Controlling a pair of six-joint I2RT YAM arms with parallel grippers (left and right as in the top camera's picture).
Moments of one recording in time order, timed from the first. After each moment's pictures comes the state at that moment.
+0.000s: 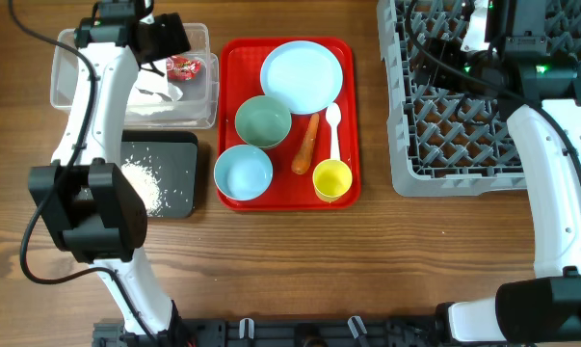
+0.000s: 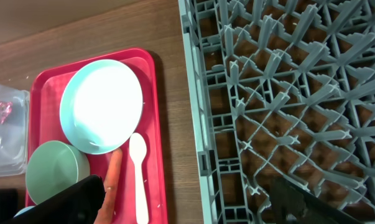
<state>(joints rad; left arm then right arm) 0.00 2.04 1.88 -0.81 0.02 -0.26 0.02 1.61 1.63 -0.94 -0.12 0.23</state>
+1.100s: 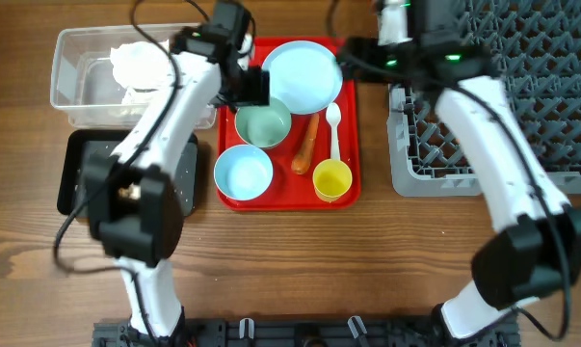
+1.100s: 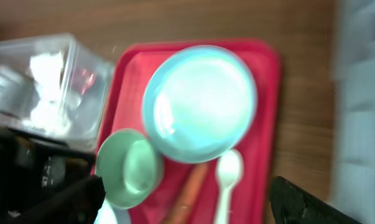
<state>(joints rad) -0.28 2.03 1.83 -1.05 0.08 -0.27 0.26 1.80 1.63 -0.69 -0.29 0.27</state>
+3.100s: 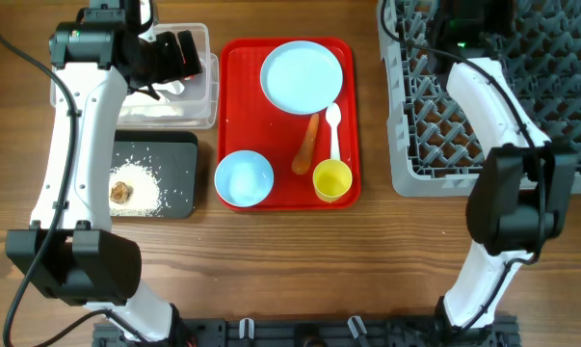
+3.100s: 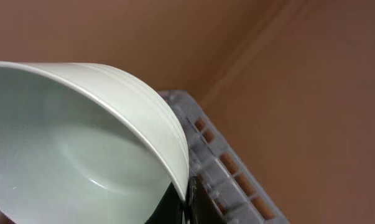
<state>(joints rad) -0.03 1.81 1.87 -1.13 0.08 -0.29 0.06 2.06 1.65 0.09 0.92 -0.35</state>
